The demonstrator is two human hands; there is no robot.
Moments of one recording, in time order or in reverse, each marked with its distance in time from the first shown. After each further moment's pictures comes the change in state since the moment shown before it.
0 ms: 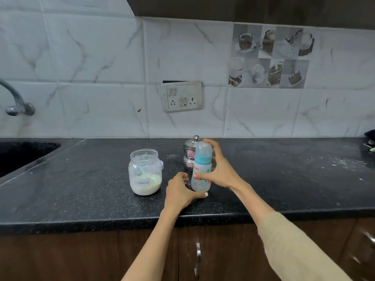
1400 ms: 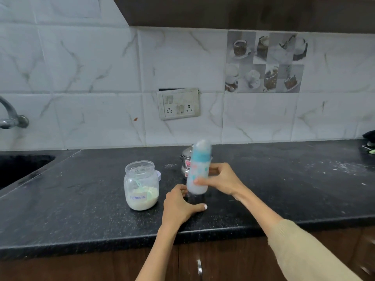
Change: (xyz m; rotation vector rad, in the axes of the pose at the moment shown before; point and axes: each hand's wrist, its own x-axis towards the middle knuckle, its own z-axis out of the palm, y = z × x) left_hand 0.002 -0.004 0.002 0.028 -0.009 0.020; right_hand 0.008 0.017 -0.009 0.184 0.021 0.177
